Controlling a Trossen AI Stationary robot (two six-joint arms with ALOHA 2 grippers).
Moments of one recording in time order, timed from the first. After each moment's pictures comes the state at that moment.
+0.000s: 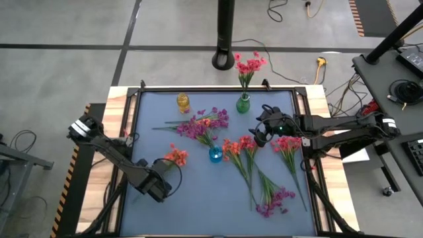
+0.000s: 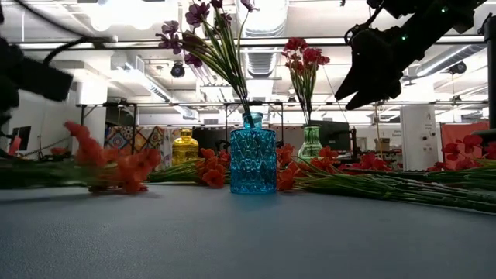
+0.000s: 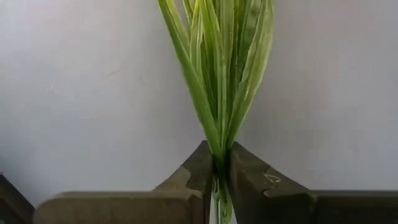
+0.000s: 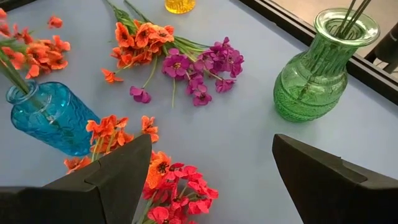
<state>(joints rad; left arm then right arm) -0.70 1.56 0.84 -0.93 -0.17 -1.54 -0.12 1.01 0.63 -0.31 0.31 0.37</state>
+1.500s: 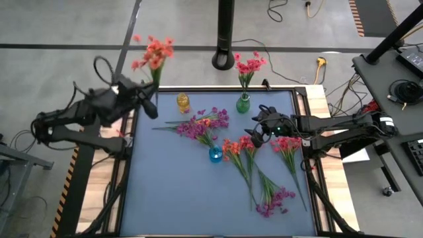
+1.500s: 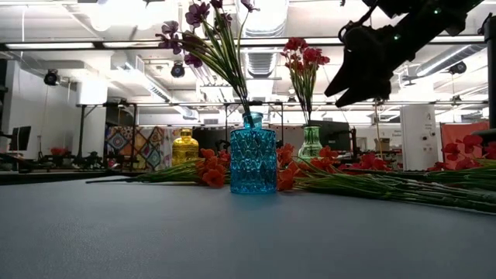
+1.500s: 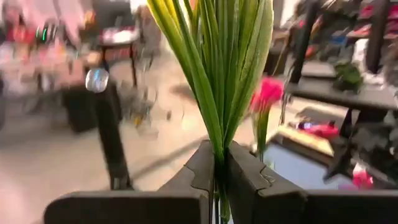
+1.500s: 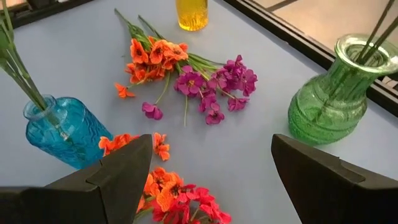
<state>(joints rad) 0.08 0.84 1.15 -0.40 -0.71 -0.06 -0.10 1.06 0.63 -0.19 0.31 0.34</state>
